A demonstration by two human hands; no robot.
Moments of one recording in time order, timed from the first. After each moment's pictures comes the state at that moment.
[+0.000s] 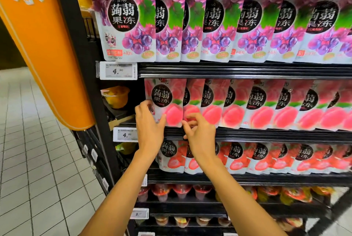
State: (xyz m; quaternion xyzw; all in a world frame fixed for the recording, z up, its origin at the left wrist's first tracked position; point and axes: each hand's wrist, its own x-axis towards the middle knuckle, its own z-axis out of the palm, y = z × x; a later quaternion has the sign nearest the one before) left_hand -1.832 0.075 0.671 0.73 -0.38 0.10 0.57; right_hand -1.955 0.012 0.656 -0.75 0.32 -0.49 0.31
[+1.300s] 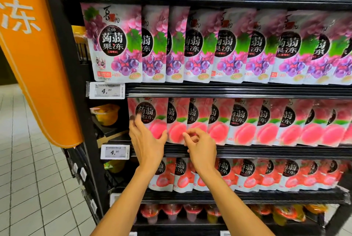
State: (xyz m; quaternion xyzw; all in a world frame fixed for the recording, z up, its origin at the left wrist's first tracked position) left_hand -1.863 0.055 0.675 0.78 -0.32 0.14 0.52; right_hand -1.986 -0.012 0.666 -0.73 0.39 -0.48 0.30
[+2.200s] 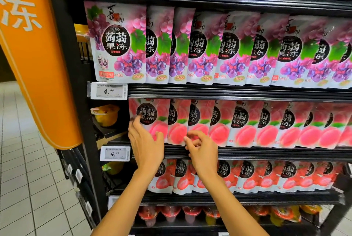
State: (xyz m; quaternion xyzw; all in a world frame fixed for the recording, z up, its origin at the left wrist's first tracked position) left_hand -1.865 0.065 0.679 0.74 -0.32 0.09 0.58; right_hand -1.988 -0.009 0.659 -0.73 0.37 -0.49 0.30
